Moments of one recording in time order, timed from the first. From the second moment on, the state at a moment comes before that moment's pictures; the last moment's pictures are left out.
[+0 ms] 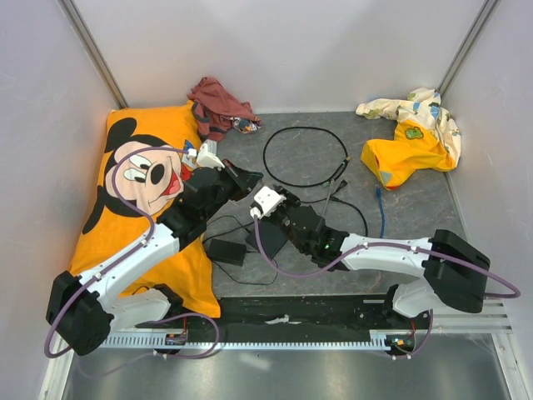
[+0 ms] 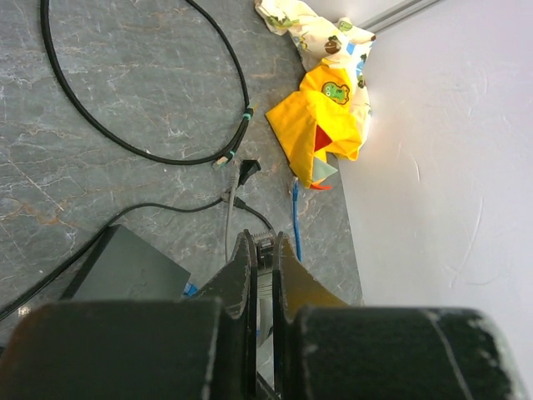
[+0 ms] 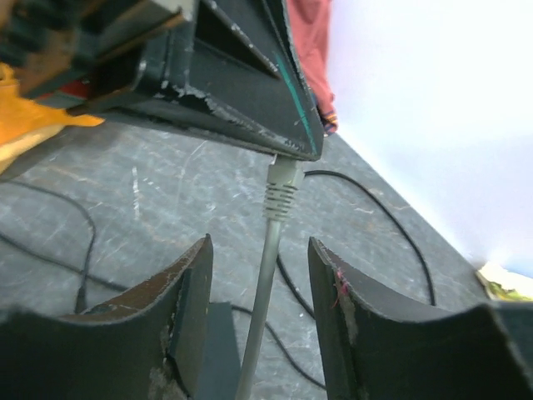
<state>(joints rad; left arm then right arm) -0.64 1.11 0.80 0.10 -0.10 -0.94 1.10 1.42 0.75 0.60 0.50 -0.45</state>
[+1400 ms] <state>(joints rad) -0.64 1.23 0.64 0.25 0.07 -0.37 0.85 1.17 0.44 0.08 -0.09 0.16</state>
